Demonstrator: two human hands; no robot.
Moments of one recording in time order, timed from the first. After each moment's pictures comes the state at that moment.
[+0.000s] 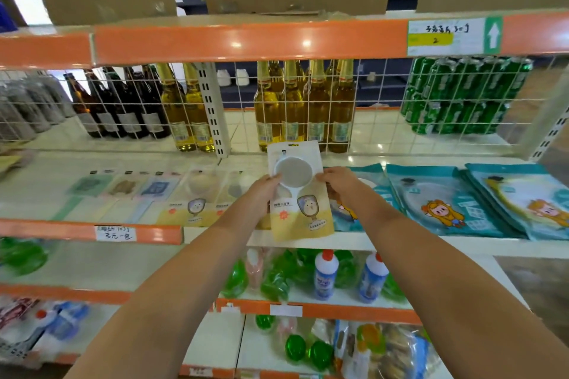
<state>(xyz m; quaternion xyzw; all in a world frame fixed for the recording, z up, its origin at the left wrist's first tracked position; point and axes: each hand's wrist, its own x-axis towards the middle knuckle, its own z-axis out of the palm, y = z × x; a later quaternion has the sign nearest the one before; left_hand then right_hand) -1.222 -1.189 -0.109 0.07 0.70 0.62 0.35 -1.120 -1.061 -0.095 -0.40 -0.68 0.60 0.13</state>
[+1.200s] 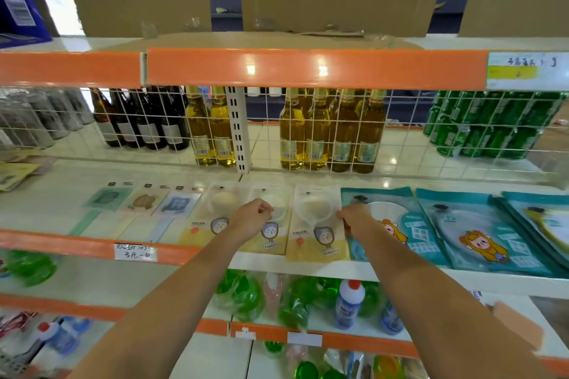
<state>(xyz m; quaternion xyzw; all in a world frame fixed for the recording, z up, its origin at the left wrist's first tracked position) -1.296 -1.257 -0.133 0.28 0.87 0.37 0.19 -1.167 -1.062 -0.145 -0.49 -0.67 0.54 0.11</state>
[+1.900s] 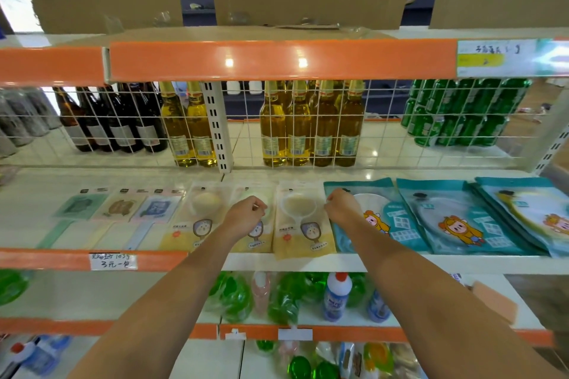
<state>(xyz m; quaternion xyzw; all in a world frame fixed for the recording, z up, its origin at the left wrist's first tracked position) -1.292 -1.236 -0.138 0.32 0.87 0.33 0.18 -1.155 -1.065 -0.136 -0.46 -0.84 0.28 0.09</state>
